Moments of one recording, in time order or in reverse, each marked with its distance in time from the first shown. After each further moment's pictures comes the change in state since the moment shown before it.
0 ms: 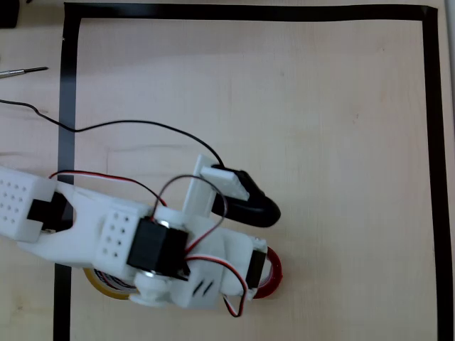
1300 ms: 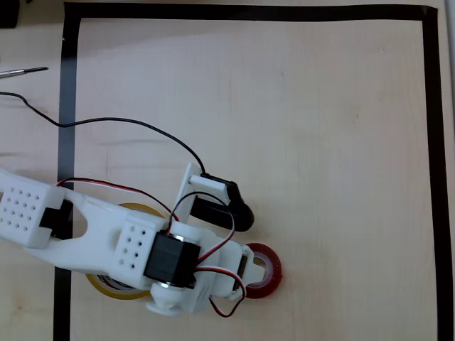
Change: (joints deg) arm 1.7 -7.6 0.0 8.6 0.1
